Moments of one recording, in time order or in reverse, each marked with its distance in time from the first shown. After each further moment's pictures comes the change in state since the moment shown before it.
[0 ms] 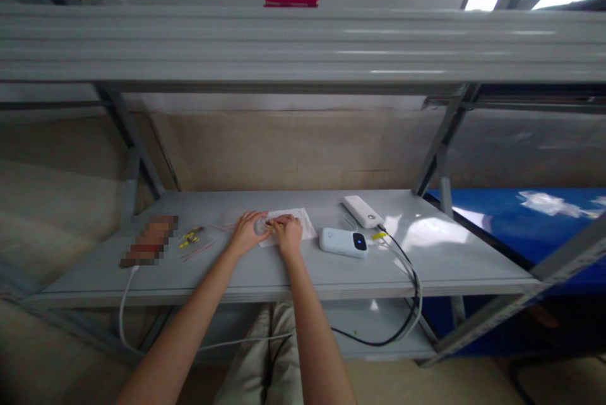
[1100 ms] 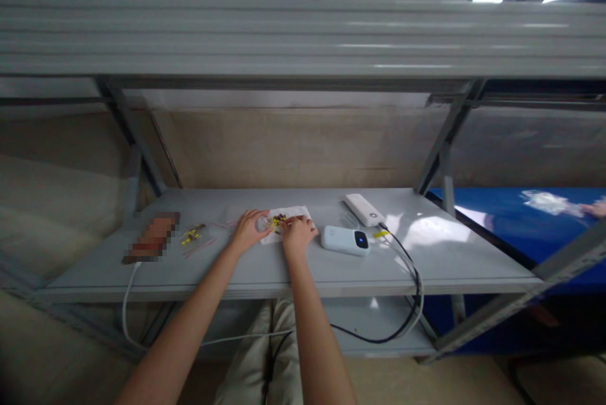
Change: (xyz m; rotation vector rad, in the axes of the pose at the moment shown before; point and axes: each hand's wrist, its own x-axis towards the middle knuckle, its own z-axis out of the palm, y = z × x) left_hand 0.000 0.001 -0.003 -0.031 -0.025 -0.008; right_hand -0.009 0.003 -0.001 -0.252 0.085 0.232
